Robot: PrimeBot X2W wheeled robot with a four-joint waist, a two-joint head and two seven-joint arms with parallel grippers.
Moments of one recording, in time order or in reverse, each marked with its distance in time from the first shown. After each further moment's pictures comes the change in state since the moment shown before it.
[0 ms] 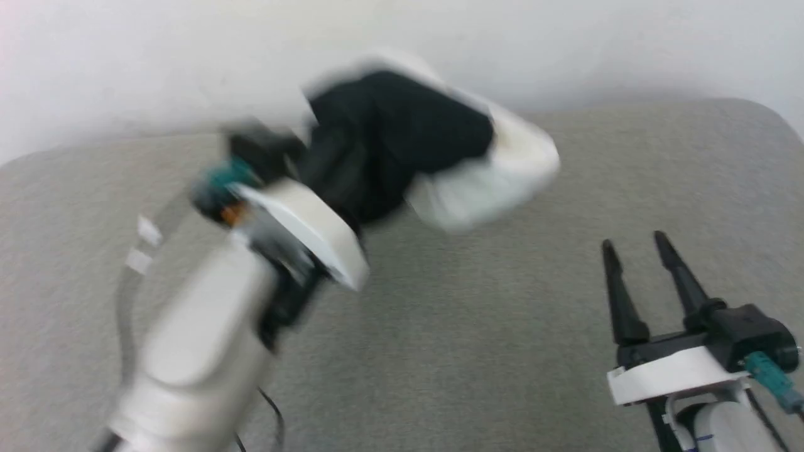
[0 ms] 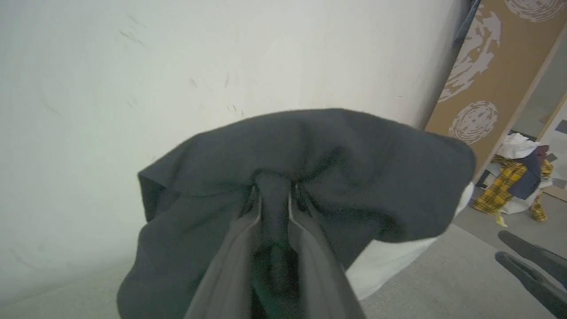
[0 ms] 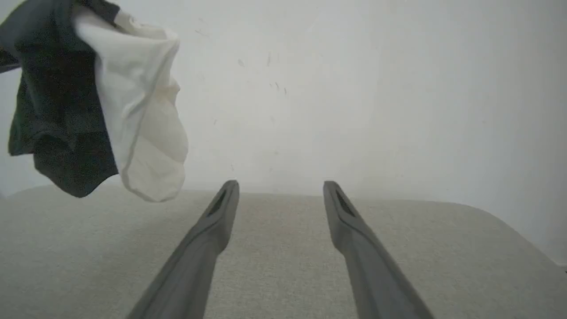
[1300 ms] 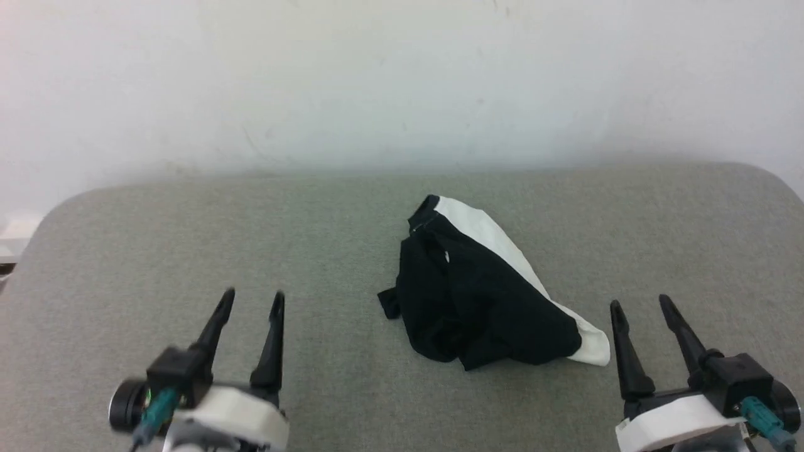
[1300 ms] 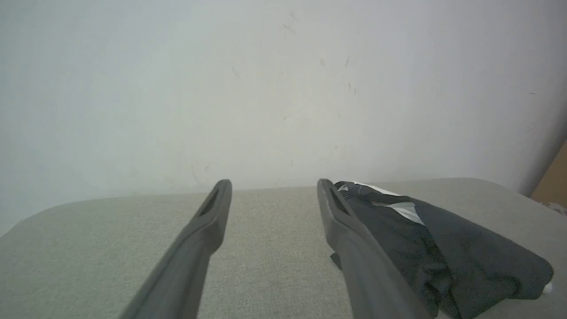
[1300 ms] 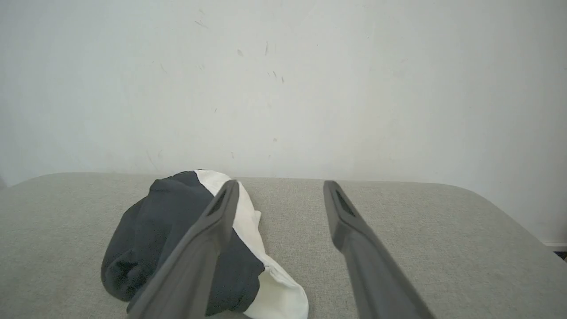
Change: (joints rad) left arm 0.584 0.008 0.229 -0.105 0.242 0.146 -0.273; right arm 0.114 -0.001 -0.046 0.056 -0.003 0.000 0.000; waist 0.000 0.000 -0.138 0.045
